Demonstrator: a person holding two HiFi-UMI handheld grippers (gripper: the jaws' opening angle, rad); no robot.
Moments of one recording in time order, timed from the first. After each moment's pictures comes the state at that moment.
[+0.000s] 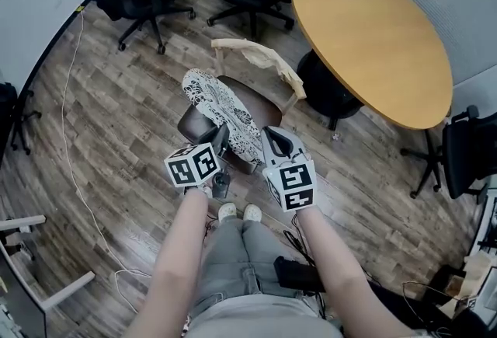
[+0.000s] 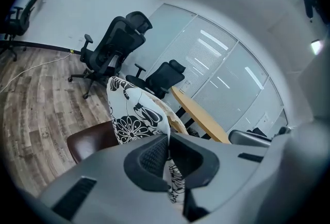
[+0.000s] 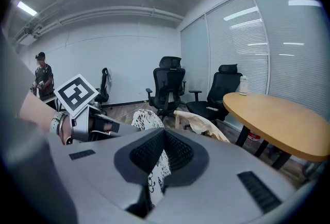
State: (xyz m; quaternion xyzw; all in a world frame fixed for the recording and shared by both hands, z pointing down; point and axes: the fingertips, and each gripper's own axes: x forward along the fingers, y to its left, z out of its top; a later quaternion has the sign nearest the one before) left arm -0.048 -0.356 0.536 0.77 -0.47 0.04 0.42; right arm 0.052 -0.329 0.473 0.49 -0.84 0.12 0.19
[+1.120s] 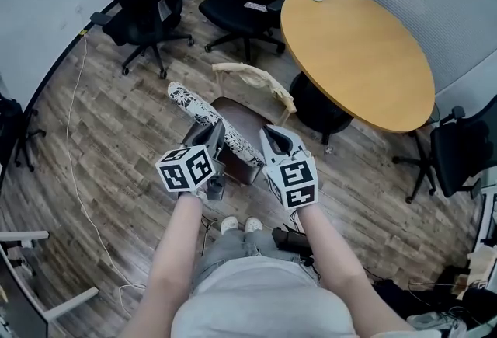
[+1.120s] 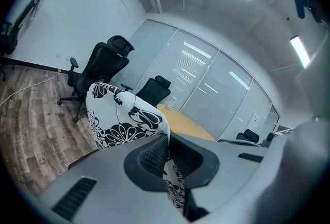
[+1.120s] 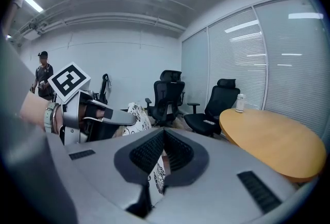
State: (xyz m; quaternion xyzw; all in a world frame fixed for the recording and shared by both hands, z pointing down) left arm -0.062 -0.350 0.393 0.82 -0.46 0.00 0.34; right arm 0.042 -0.319 0.369 0.50 -0.84 0.07 0.17
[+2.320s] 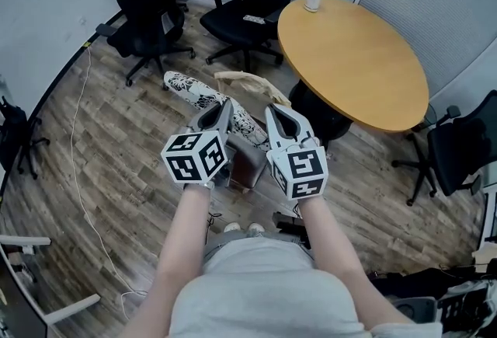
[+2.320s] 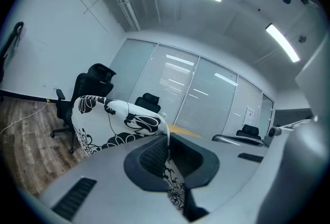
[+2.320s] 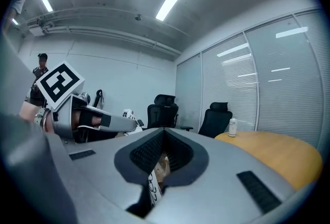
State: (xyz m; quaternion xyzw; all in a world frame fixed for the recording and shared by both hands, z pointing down) left arm -0.045 -0.344 0.286 0.86 -0.46 -0.02 0.22; right arm 0.045 -0.313 0.269 0.54 -0.84 -0.01 0.07
